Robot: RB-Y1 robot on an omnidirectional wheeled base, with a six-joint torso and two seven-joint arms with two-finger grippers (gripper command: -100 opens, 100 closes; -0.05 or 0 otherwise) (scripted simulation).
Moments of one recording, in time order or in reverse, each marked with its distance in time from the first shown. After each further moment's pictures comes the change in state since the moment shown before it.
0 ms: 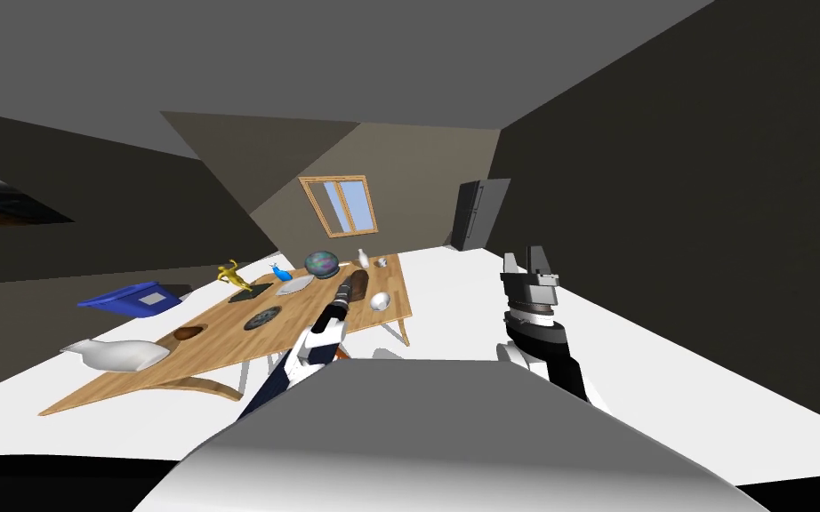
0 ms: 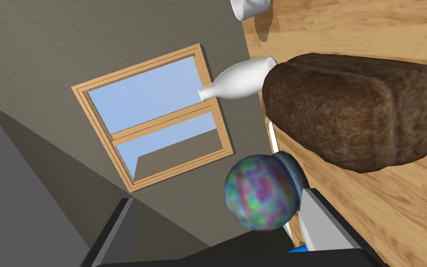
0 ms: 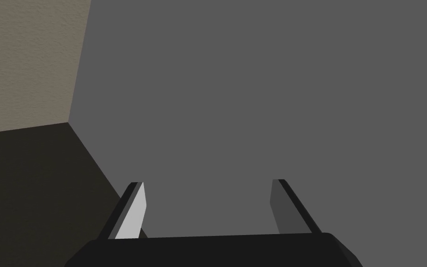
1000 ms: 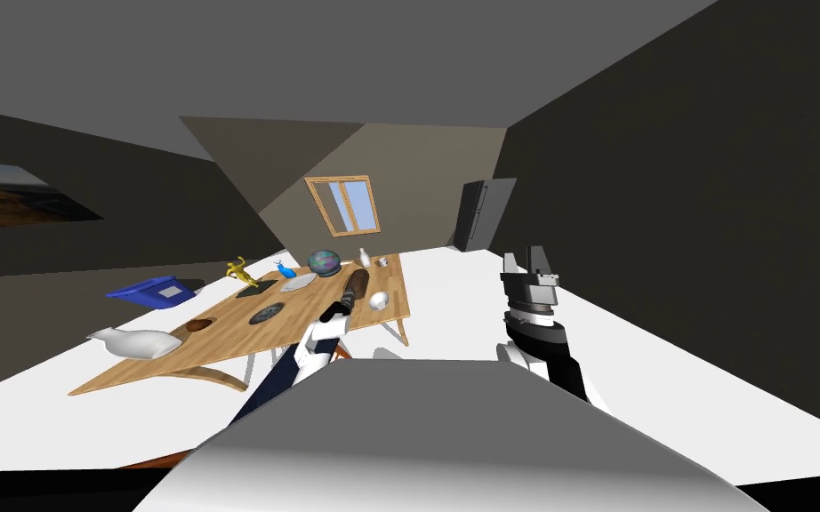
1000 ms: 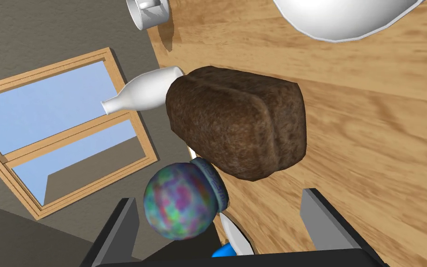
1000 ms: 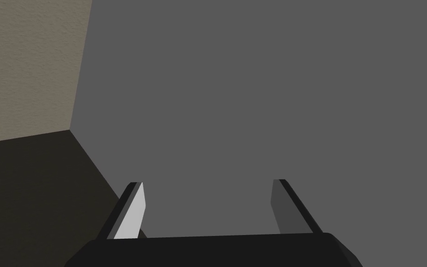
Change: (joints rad) left arm -0.089 0.000 0.023 0.124 0.029 0.265 -0.026; right arm 0.000 0.000 0.000 0.000 0.000 0.000 0.000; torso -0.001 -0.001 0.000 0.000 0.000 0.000
